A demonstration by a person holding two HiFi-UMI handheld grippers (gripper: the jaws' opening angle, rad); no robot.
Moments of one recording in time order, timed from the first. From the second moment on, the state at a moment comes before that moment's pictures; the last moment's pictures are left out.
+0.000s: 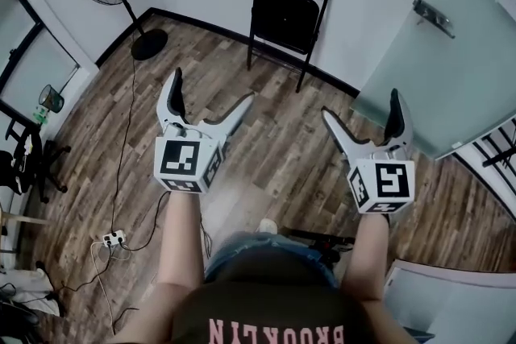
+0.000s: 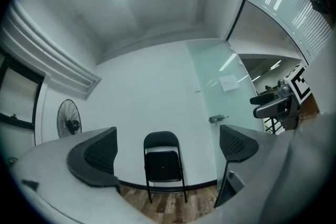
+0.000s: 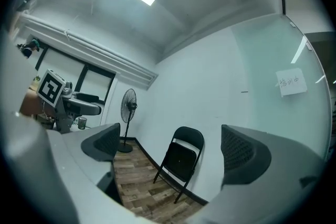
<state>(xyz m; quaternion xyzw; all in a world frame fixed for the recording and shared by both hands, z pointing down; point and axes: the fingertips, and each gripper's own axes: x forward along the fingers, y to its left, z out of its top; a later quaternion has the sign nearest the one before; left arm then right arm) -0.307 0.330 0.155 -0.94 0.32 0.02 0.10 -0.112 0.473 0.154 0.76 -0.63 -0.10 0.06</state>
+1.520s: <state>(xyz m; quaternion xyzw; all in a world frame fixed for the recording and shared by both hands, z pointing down) -0.123 0.041 0.181 -0.96 0.28 0.01 0.07 0.068 0.206 0.180 0.77 -0.62 -0.06 0.10</state>
